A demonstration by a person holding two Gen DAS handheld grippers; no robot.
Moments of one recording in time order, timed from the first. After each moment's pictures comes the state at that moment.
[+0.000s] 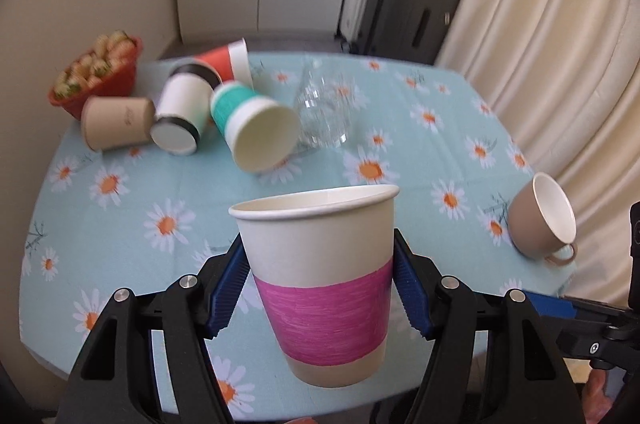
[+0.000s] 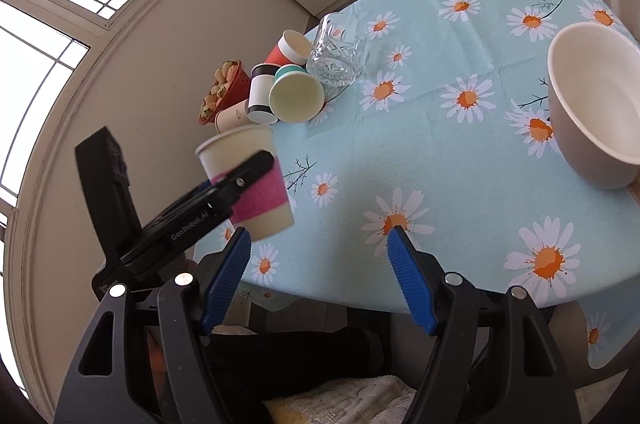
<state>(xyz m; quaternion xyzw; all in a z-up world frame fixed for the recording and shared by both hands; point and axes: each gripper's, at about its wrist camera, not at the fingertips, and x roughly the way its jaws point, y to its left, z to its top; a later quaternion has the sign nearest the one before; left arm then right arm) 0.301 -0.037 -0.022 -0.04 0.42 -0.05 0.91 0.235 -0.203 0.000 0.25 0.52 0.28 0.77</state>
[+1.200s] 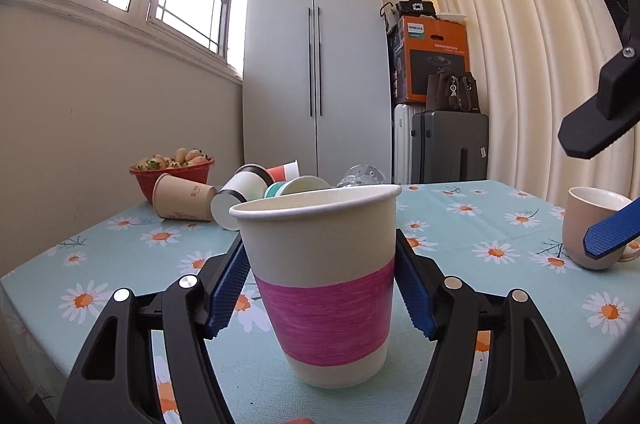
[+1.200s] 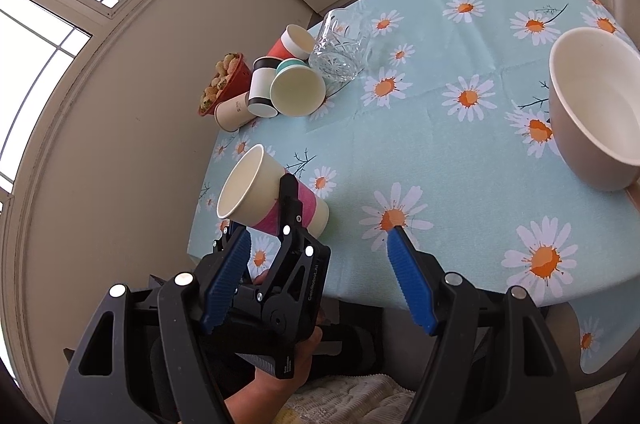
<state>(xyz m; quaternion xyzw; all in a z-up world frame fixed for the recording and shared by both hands) 0.219 -0.077 -0.112 0.01 0.09 0.07 0.99 0.229 -0.201 -0.001 0.24 0.52 0.29 0.77</state>
